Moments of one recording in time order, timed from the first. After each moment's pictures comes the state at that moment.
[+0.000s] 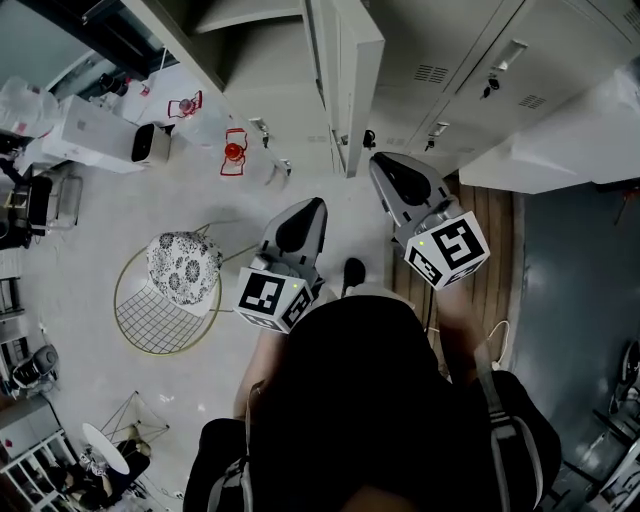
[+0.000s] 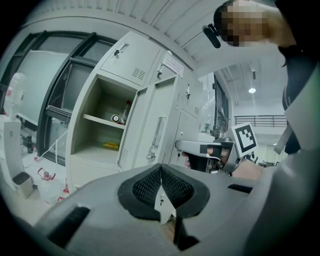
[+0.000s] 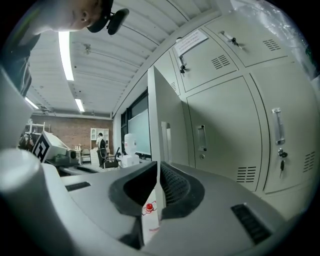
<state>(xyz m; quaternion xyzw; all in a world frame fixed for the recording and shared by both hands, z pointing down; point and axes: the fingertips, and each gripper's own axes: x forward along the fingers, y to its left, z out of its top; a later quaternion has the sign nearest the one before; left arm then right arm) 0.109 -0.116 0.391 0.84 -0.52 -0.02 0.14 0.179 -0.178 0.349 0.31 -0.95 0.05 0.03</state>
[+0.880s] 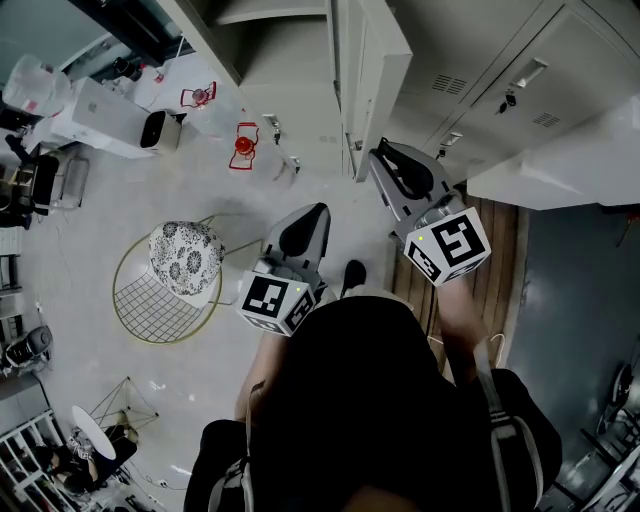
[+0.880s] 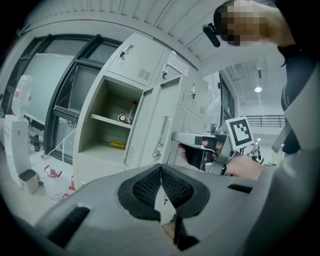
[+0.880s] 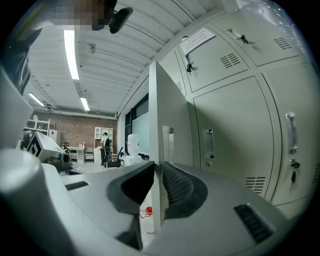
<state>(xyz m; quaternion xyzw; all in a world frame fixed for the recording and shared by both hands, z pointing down) 0.096 -0.112 0.398 0.82 -0.55 -0.02 0.15 0.155 -0.193 0.337 0.28 -0.96 0.03 0.03</state>
